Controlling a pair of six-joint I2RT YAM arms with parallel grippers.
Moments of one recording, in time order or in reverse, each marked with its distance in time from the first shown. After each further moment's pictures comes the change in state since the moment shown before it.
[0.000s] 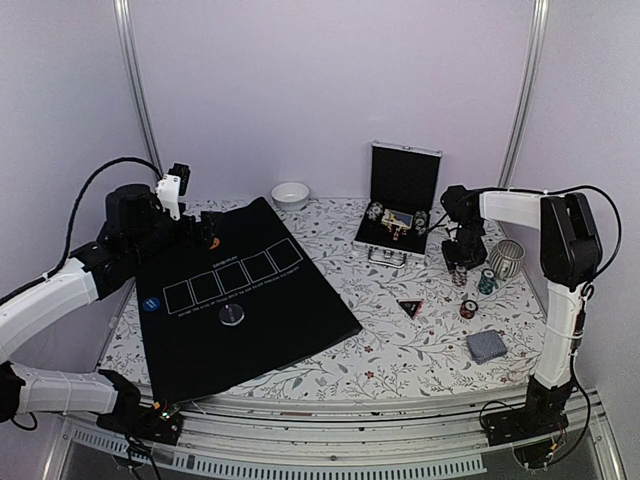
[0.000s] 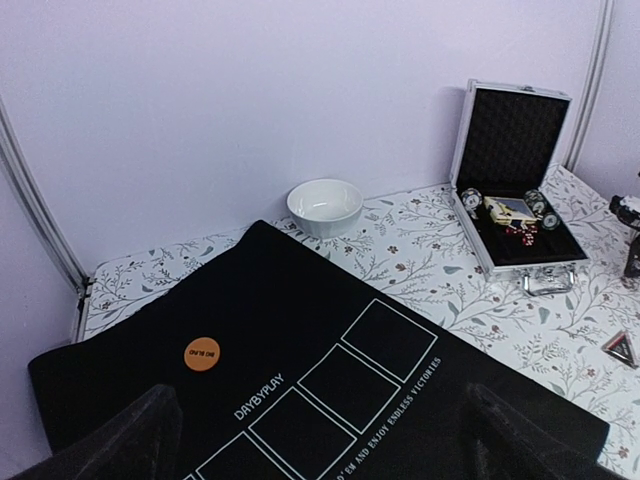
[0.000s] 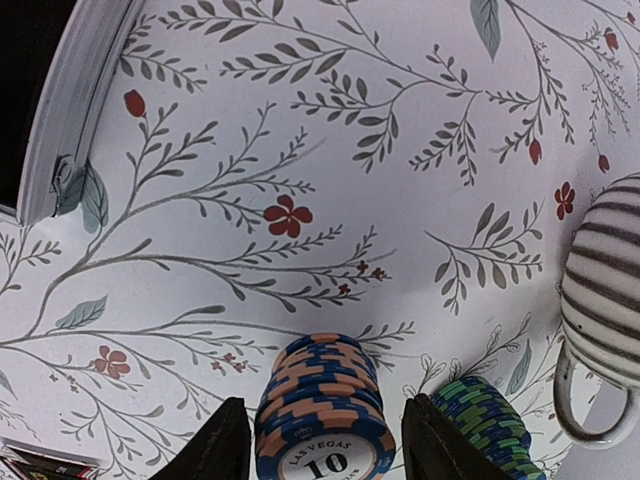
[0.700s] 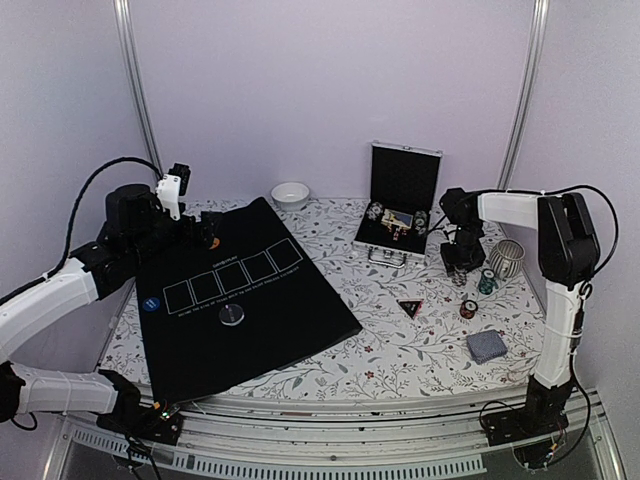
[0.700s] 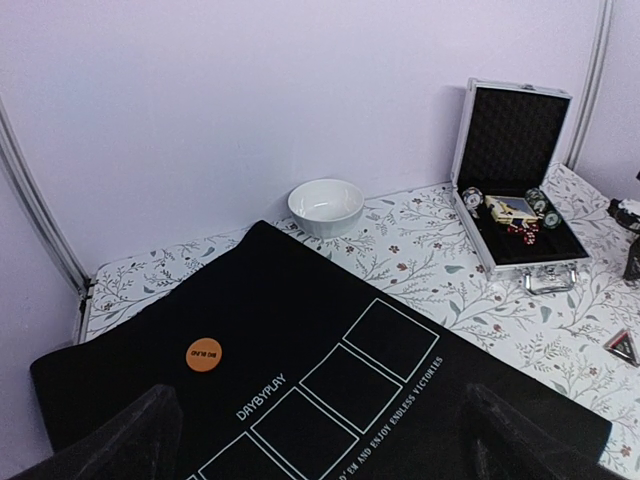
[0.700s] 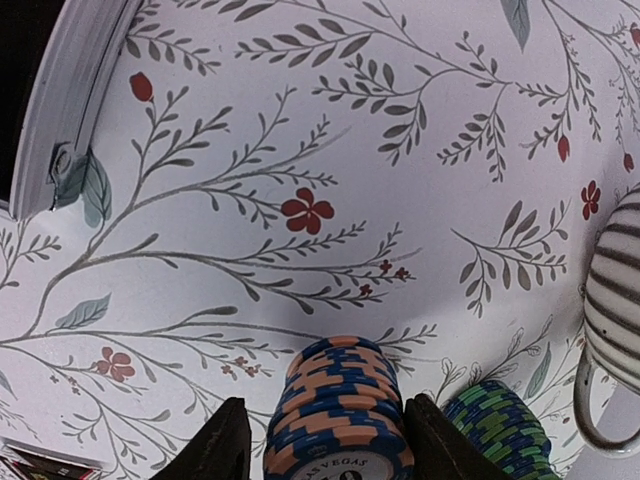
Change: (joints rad) left arm 0.000 0.000 0.000 0.000 -0.002 0.008; right arm 0.000 0.015 -0.002 0.002 -0.032 -0.002
